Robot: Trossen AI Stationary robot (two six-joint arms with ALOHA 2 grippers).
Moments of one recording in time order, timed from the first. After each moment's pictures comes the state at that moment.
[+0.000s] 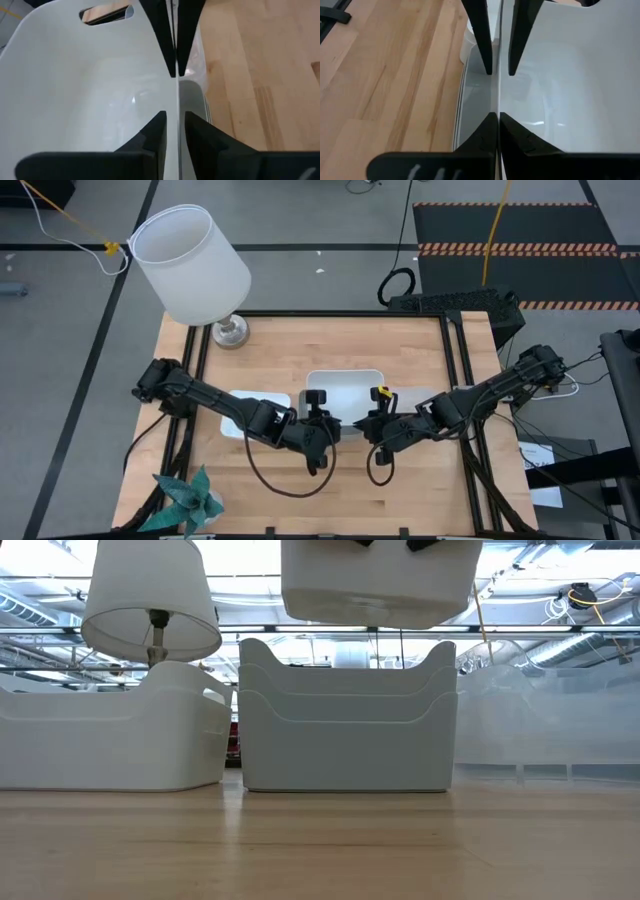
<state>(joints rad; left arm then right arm) -0.37 1.84 1.67 -0.63 -0.54 0.01 0.44 1.38 1.17 -0.58 0.45 0.06</state>
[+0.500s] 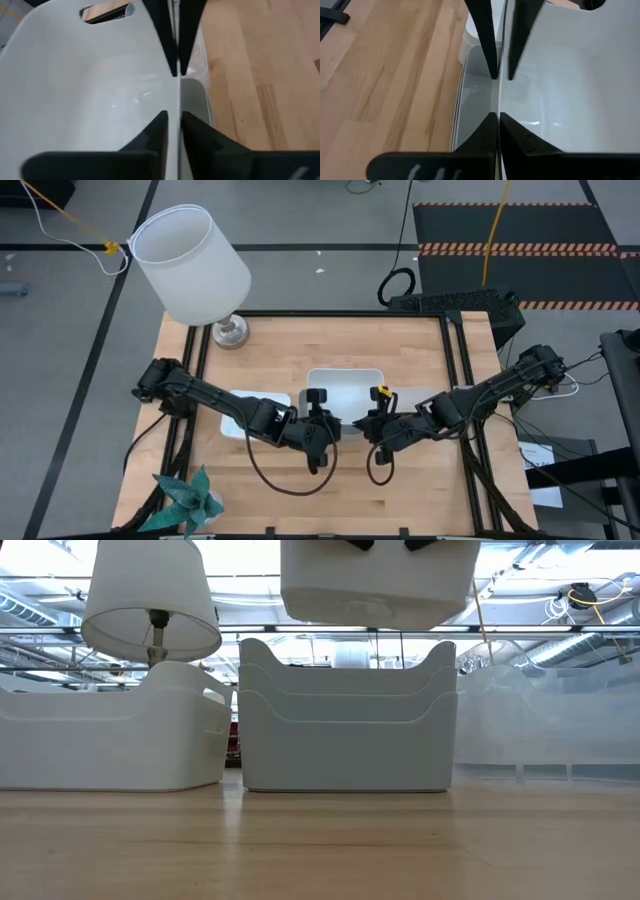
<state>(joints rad) -0.36 1.84 1.67 -0.63 -0.54 0.02 0.44 1.38 1.17 -0.57 0.45 0.05</state>
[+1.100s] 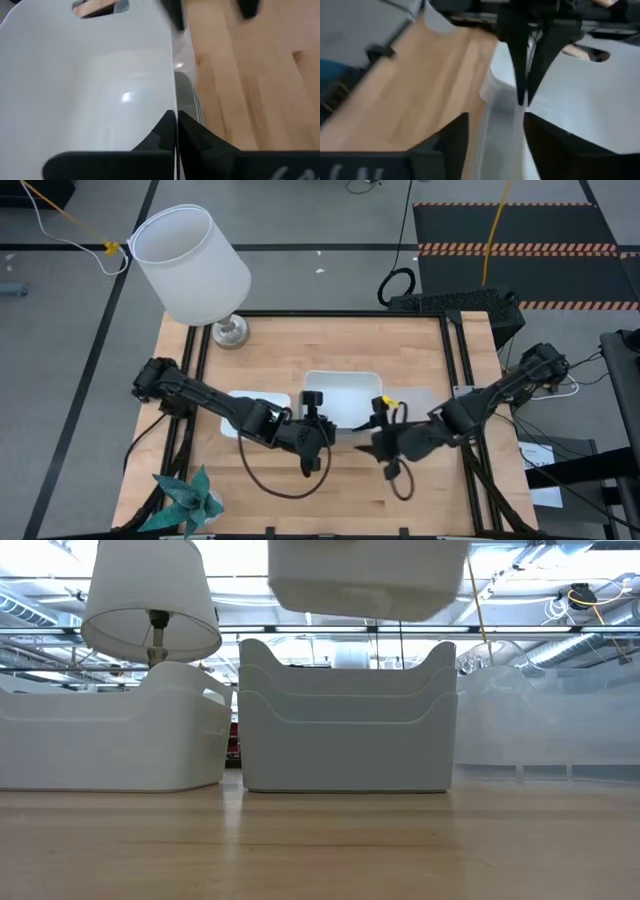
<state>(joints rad) -0.38 1.81 1.67 -0.68 -0.50 0.01 0.52 1.35 1.17 -0.44 0.45 -0.05</state>
